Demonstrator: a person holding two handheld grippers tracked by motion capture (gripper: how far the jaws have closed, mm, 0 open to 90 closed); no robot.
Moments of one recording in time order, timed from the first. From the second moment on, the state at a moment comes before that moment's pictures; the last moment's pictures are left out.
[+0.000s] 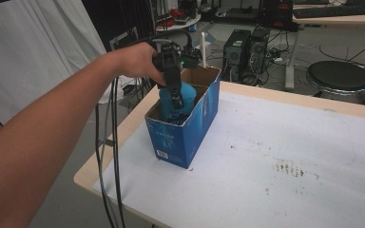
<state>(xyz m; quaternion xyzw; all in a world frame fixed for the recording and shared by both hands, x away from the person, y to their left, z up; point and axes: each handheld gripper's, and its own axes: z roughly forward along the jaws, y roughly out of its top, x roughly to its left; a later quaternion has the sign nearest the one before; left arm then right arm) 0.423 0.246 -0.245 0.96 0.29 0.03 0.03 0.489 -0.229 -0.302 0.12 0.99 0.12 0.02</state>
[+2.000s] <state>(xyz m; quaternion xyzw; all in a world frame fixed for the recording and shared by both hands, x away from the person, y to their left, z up) 0.389 0.235 -0.188 0.94 0.31 0.07 0.14 0.478 -0.225 -0.295 0.12 0.98 0.12 0.03</state>
